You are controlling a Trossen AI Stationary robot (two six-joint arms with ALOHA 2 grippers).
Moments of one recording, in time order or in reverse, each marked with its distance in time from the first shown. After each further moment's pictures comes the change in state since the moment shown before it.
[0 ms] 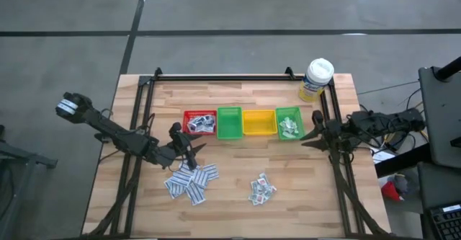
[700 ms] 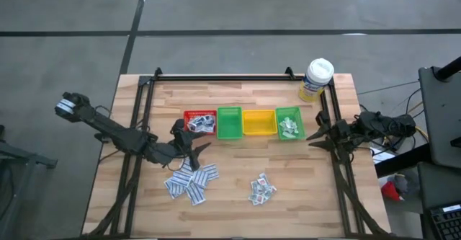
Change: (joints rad) left arm 0.000 -0.018 0.224 -0.158 0.036 0.125; right arm 0.000 -0.253 -0.116 0.002 -0.026 -0.041
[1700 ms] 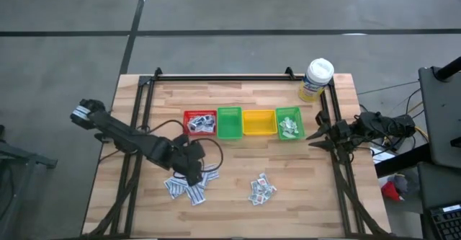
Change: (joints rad) left arm 0.000 0.314 0.464 -0.961 0.493 -0.543; right arm 0.000 -0.012 -0.014 0.023 0.003 -0.019
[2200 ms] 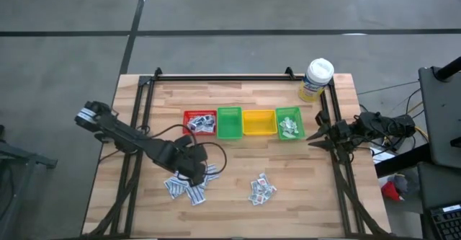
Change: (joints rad) left arm 0.002 0.068 -0.002 -0.003 -0.017 0.048; right arm 0.000 0.001 -0.001 -0.002 0.000 0.000
